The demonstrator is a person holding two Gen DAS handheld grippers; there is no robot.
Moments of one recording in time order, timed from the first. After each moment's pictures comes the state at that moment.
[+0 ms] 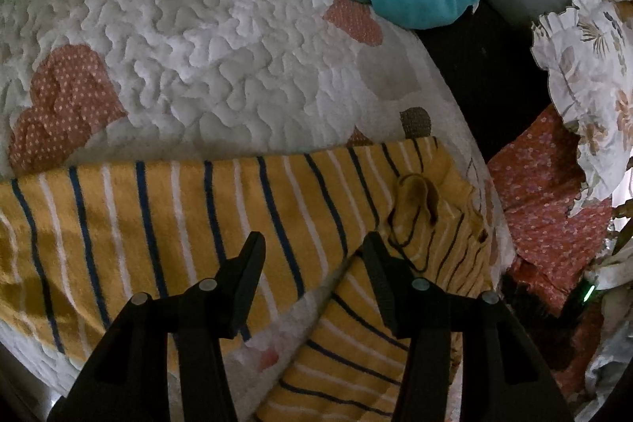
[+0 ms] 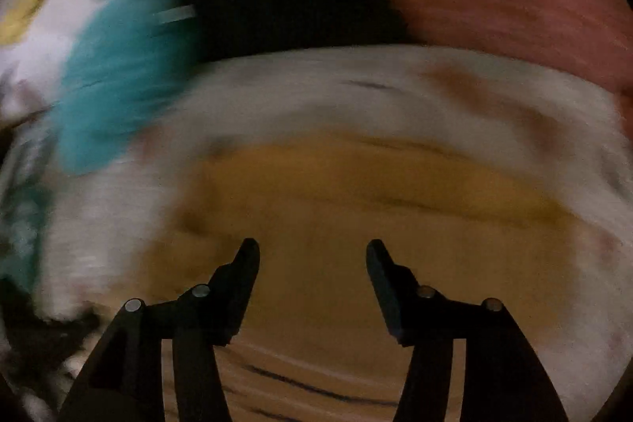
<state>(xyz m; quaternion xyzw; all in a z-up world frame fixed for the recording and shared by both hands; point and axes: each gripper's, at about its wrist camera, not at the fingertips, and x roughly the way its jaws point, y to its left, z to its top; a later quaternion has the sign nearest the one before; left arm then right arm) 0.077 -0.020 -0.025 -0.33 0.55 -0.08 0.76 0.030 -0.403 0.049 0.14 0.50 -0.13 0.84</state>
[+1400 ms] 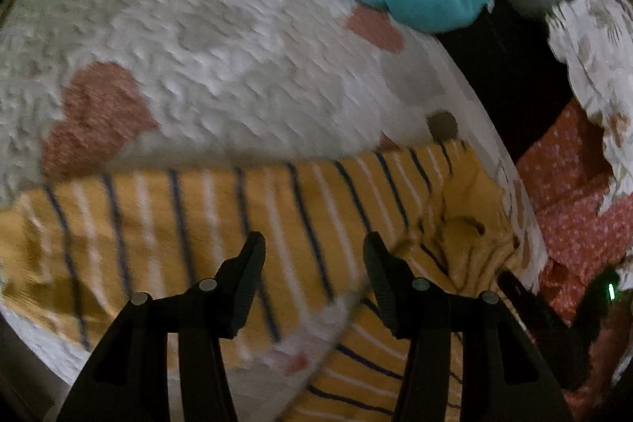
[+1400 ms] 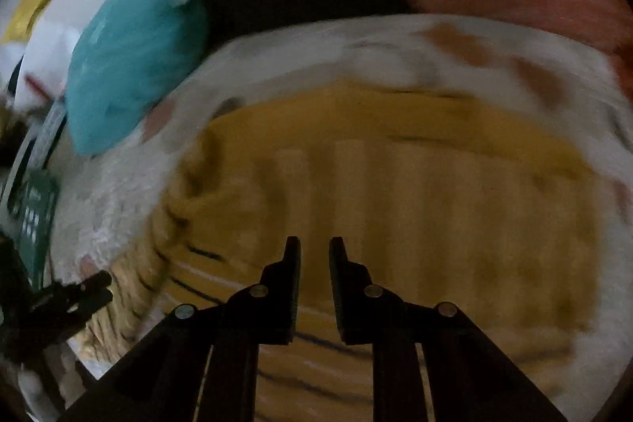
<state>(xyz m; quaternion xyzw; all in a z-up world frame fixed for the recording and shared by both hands) 0.070 -0.011 -0.019 -0.29 0.55 -0.02 0.79 0.057 -0.269 0.018 0.14 0.51 -0.01 0.85</state>
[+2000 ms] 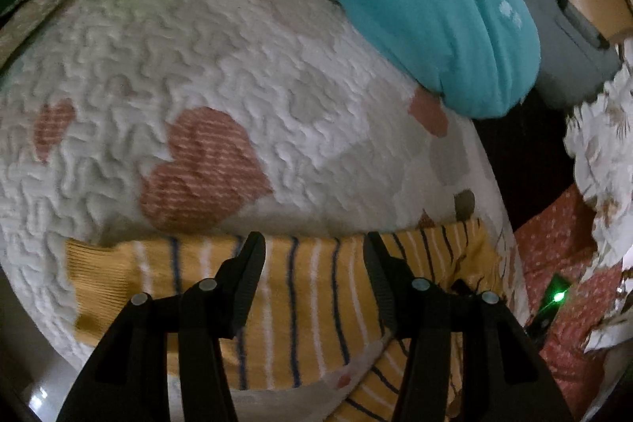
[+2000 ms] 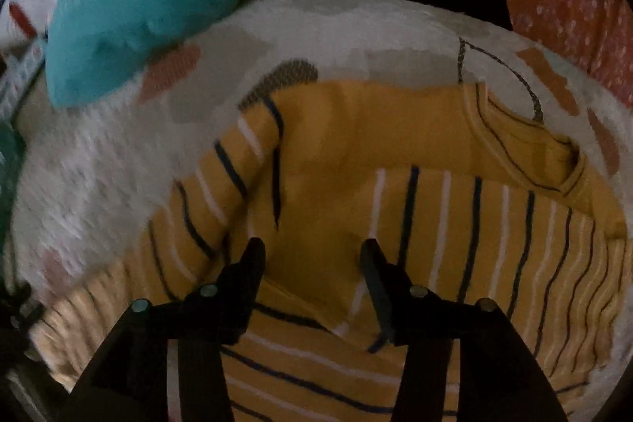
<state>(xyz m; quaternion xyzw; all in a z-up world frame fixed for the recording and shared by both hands) 0.056 0.081 -0.006 -0.36 0.50 0.04 0.78 0.091 -0.201 -0.011 0.03 0.55 -0.02 0.84</state>
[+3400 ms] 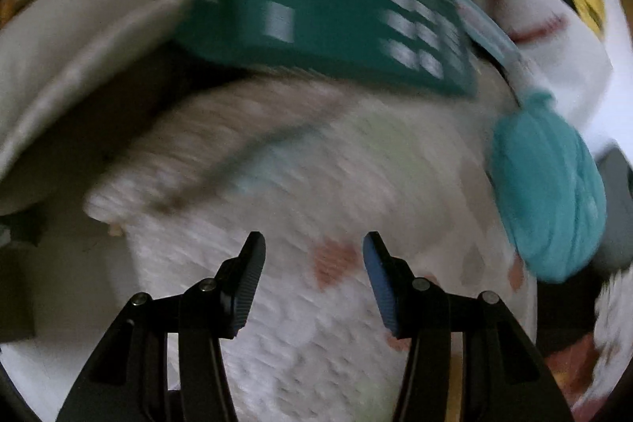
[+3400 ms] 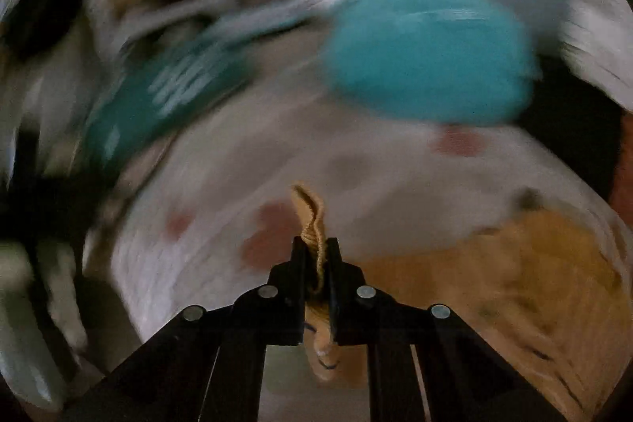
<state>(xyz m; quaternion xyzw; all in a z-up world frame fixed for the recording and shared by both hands) -0.027 0.231 0.010 -0.41 0.42 0.24 0.78 -0.008 -0.047 0.110 -0.02 0.39 0.14 0.91</state>
